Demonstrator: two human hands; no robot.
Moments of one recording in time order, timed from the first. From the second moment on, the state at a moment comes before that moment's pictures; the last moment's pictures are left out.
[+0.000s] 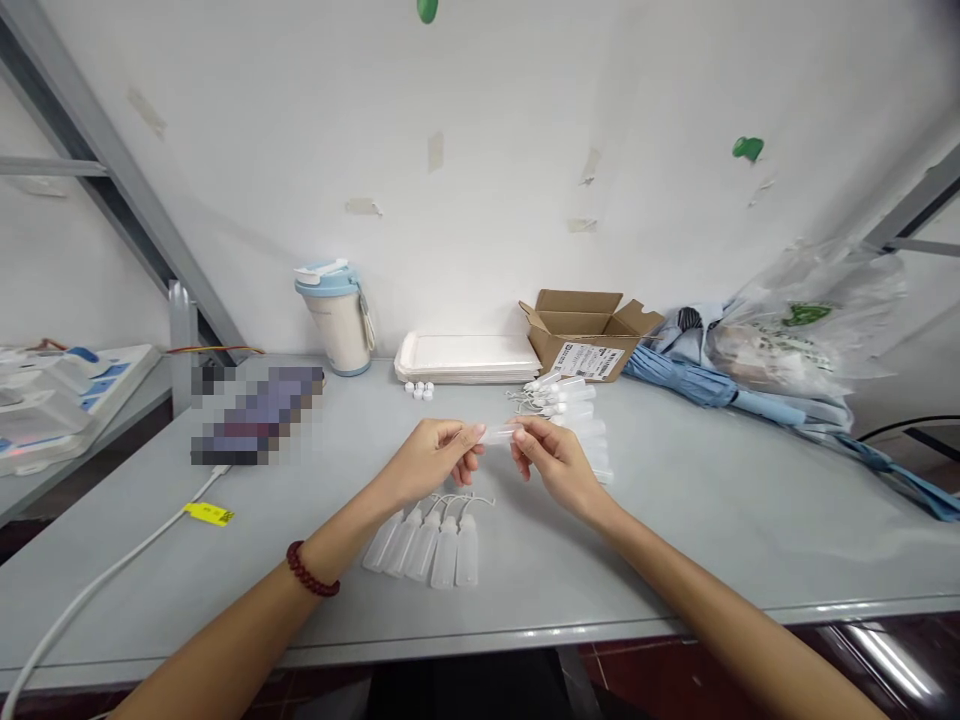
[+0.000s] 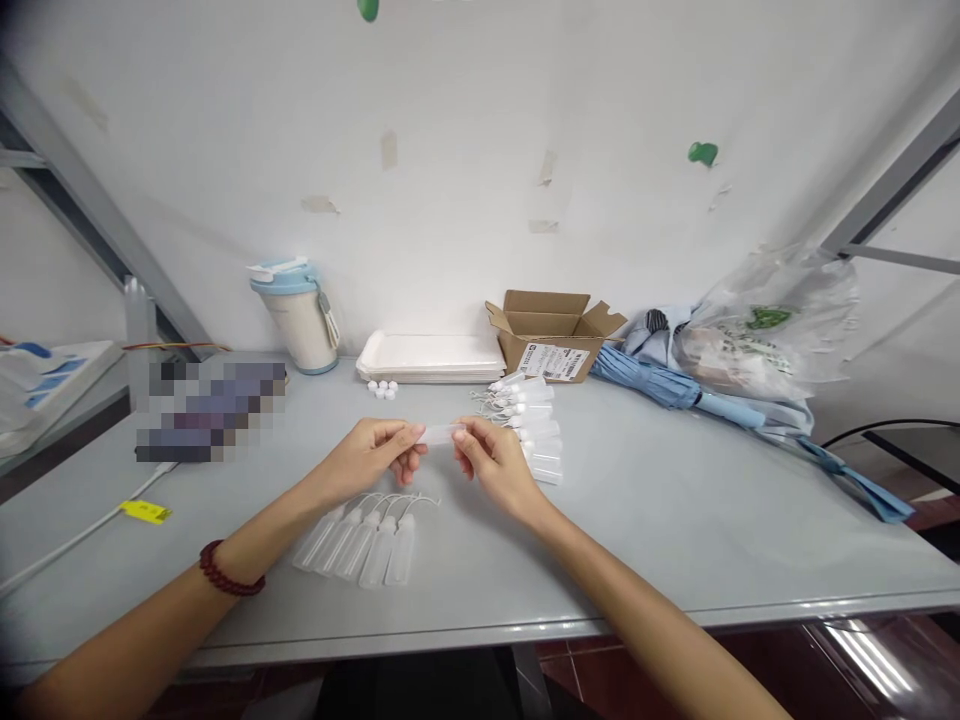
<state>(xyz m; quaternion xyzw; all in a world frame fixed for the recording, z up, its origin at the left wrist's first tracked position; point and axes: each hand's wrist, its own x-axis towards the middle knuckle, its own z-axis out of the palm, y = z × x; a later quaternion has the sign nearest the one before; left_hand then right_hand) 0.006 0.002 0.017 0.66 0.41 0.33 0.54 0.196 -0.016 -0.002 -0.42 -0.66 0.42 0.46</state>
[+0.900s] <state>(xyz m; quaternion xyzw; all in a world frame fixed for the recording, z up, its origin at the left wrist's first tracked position) 0.012 -0.005 0.019 0.62 0.45 0.31 0.56 0.192 -0.023 0.002 -0.45 -0.67 0.37 0.46</state>
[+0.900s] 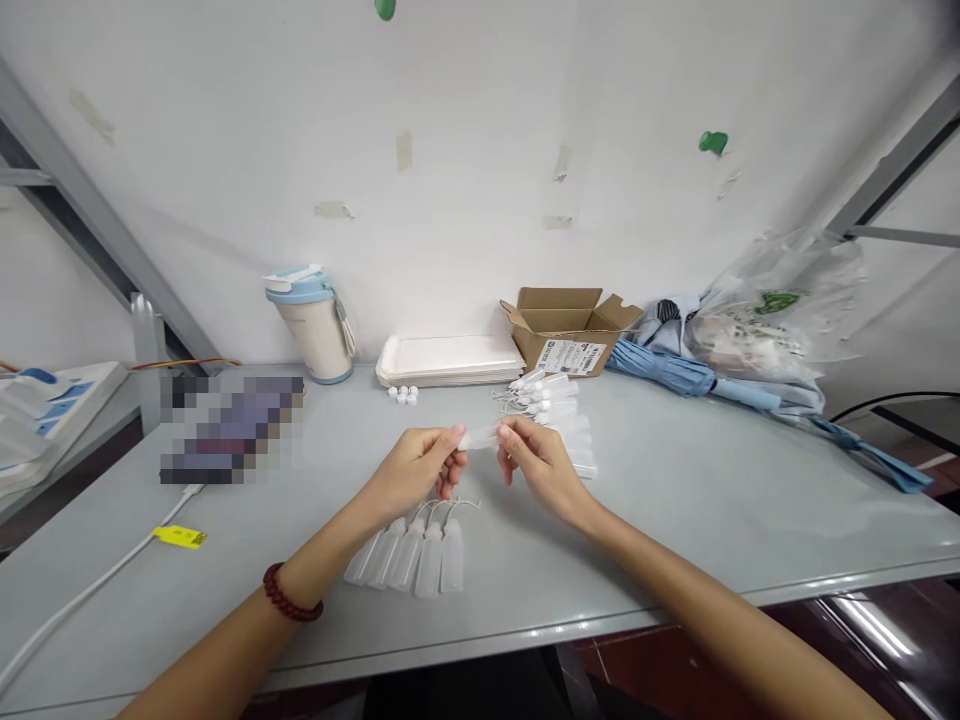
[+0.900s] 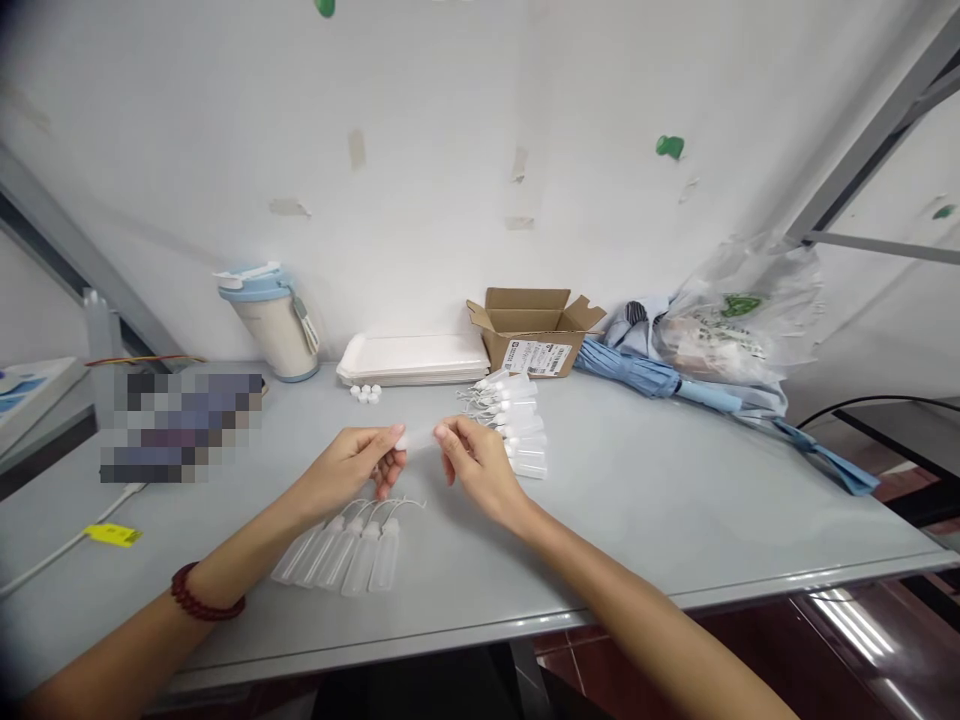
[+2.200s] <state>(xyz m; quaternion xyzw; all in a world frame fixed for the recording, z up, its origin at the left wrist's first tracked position) -0.016 0.025 0.005 0.72 0.53 0.39 0.23 0.257 0.007 0.033 -0.50 -0.60 0.43 0.45</state>
